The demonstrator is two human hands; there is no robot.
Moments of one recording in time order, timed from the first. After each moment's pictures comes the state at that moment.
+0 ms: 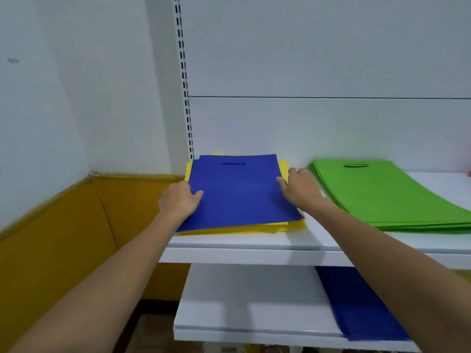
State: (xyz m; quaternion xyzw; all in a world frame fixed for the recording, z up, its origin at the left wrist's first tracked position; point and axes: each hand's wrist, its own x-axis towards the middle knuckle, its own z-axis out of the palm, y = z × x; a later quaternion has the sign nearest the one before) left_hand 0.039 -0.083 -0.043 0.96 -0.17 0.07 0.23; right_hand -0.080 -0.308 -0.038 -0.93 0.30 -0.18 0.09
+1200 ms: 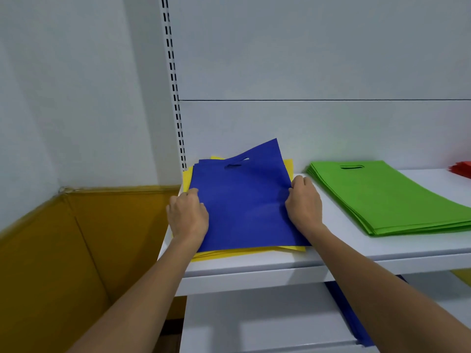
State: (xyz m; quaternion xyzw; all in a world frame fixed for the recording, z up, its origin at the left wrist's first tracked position) left_hand 0.057 -0.101 -0.064 0.92 -0.21 0.17 0.29; right_hand -0.058 -0.283 -0.065 -0.86 0.37 -0.35 0.07
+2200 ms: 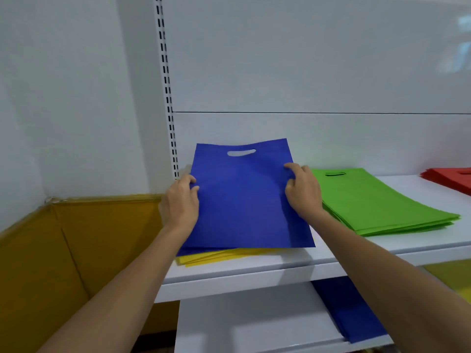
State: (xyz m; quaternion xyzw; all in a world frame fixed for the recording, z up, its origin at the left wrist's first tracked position) left_hand 0.060 -0.089 -0.026 0.86 -0.27 0.23 0.38; right_hand -0.074 -0.284 -0.019 -0.84 0.33 -0.41 0.12
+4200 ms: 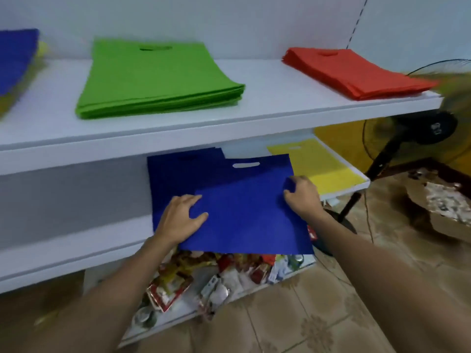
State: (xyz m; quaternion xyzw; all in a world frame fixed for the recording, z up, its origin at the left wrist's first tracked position) left_hand -0.283 -0.363 -0.269 0.82 -0.48 -0.16 0.26; right_hand -0.492 -0.539 -0.224 -0.81 0.52 -0.13 0.21
